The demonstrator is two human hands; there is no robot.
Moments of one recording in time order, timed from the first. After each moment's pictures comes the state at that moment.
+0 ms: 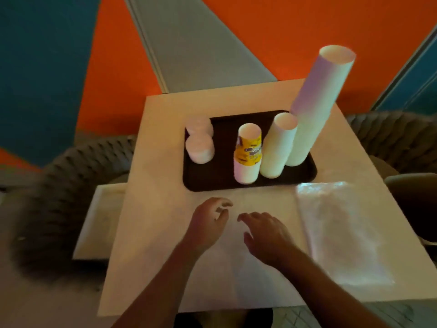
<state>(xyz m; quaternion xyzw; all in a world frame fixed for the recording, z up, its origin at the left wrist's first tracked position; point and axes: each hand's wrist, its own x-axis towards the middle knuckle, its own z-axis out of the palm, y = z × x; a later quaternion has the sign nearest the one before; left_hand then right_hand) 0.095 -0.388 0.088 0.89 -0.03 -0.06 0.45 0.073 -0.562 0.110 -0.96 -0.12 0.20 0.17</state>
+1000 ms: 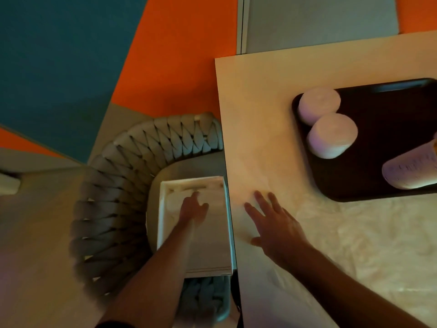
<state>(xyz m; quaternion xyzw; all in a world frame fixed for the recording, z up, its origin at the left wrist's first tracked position) 0.219 -0.006 -0.086 0.89 0.21 -0.26 0.31 0.160 -0.228 0.056 -0.94 -0.15 0.31 0.06</state>
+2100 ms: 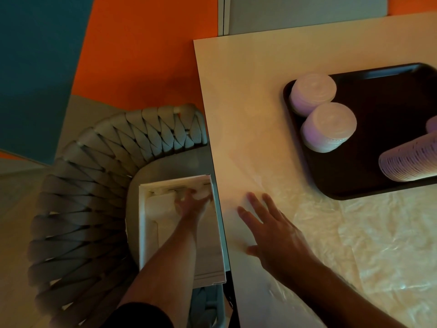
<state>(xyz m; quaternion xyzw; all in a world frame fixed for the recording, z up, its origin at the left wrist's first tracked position) 0.248 -0.037 -0.160 0.83 0.31 -0.24 0.40 0.157 -0.227 0.055 -0.94 -0.12 0.31 0.10</state>
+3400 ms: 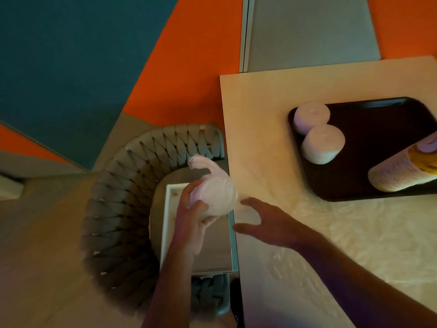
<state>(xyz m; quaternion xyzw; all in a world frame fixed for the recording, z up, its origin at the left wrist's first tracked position) 0.152 -0.031 0.076 0.52 0.25 -0.07 0.81 0.167 -0.224 0.082 -0.87 -0.04 0.36 0.34</state>
